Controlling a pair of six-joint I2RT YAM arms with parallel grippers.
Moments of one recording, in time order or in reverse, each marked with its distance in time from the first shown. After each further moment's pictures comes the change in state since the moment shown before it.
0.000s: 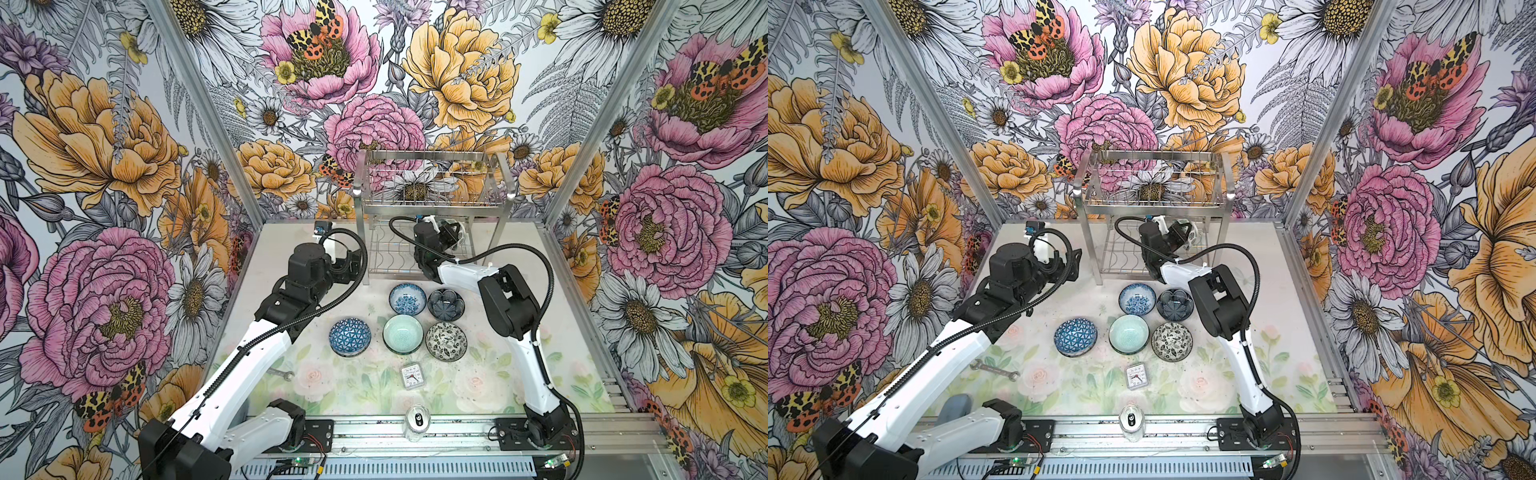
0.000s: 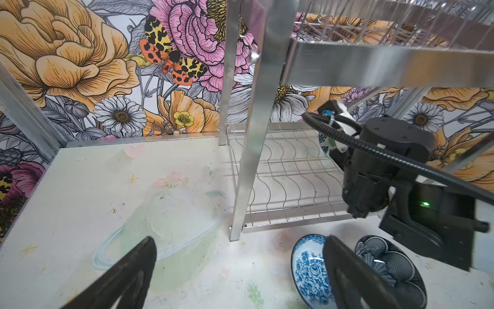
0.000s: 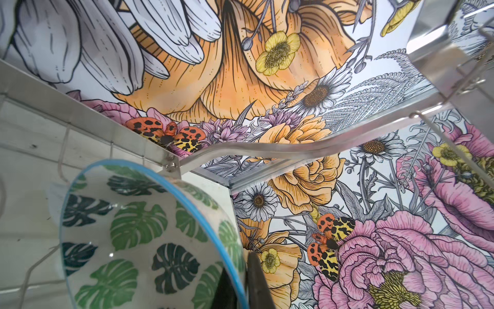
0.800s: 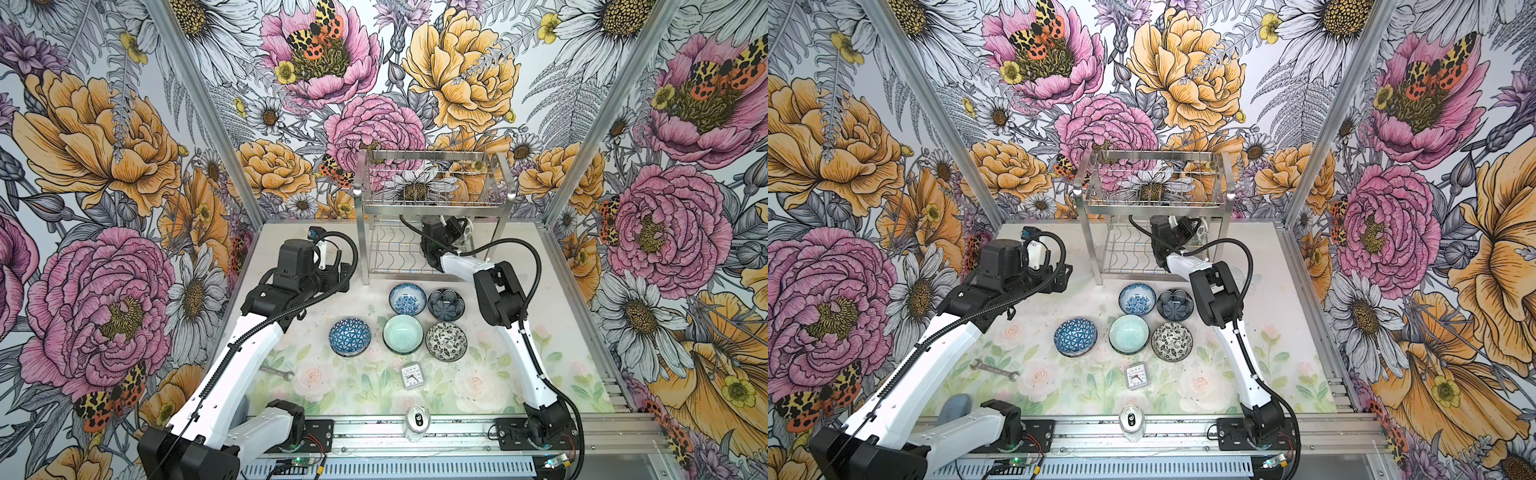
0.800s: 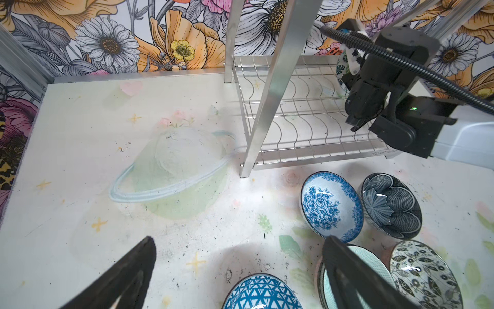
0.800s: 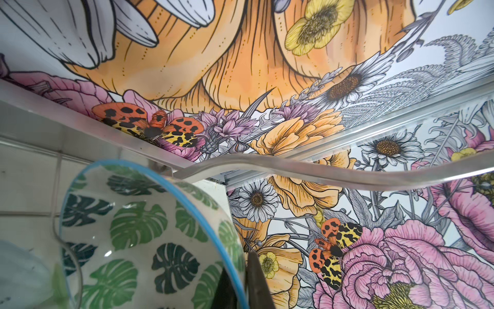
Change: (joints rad) left arm 0.123 0.018 0.074 -0.309 0.154 0.047; right arm -0.091 0.209 0.277 -0.112 0.001 -0.026
